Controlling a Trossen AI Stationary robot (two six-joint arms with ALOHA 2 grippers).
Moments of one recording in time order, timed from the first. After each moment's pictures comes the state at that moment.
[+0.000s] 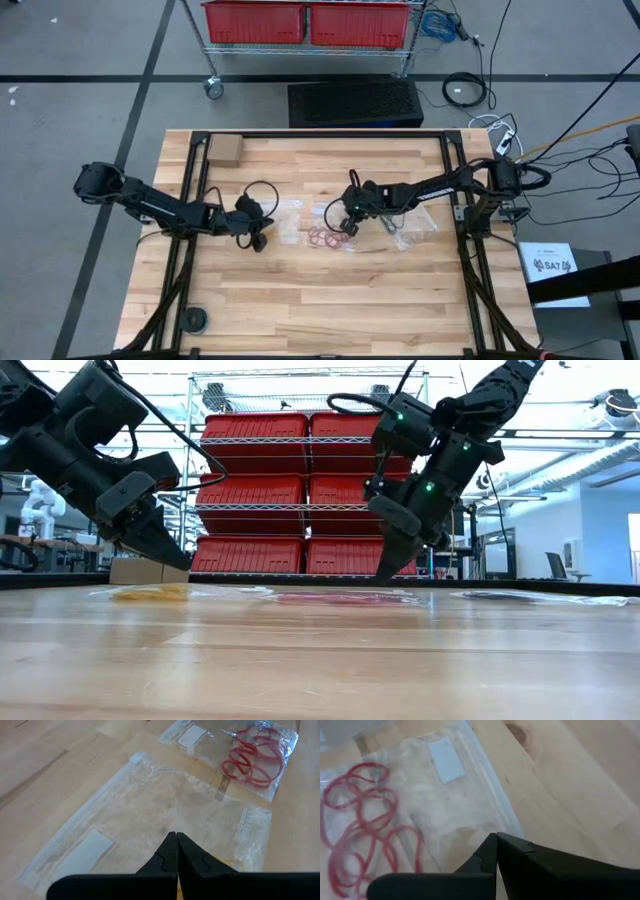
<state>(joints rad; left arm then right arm) -0.15 1.15 0.22 0.22 -0.37 -0.51 -0.08 1.73 0.88 -0.13 0.18 0.44</state>
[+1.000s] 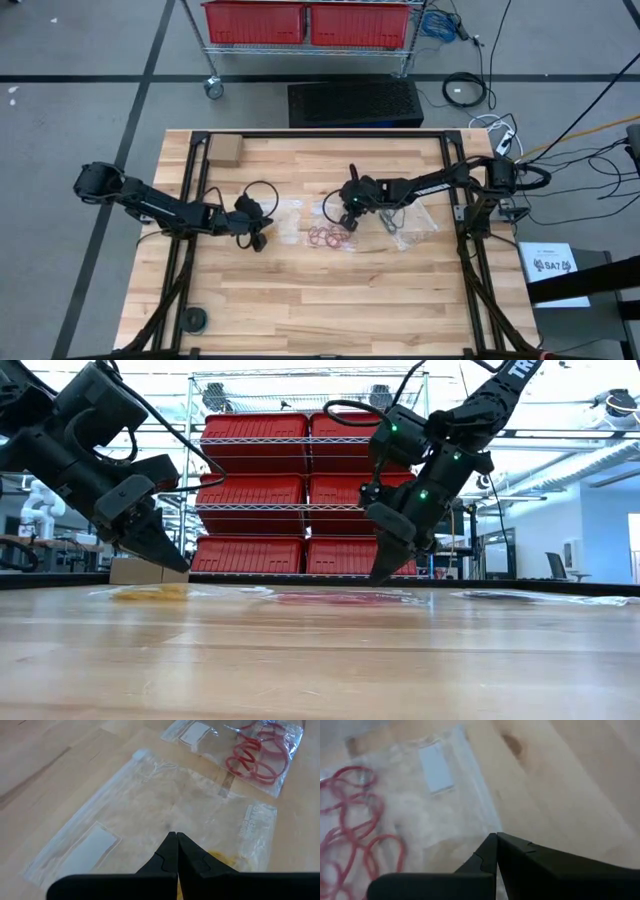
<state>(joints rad) -0.15 1.15 0.22 0.21 -0.38 -0.51 -0.15 1.76 0.88 -0.07 0.15 0.33</state>
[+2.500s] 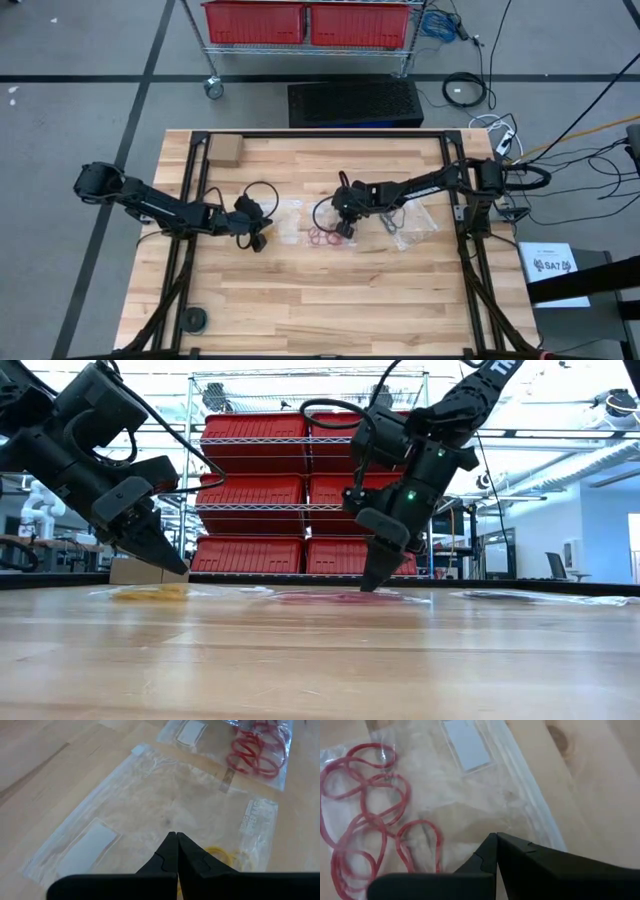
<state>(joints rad) -0.15 1.15 0.22 0.19 -0.37 -0.51 -0.10 1.85 1.00 -0.20 0.10 0.28</state>
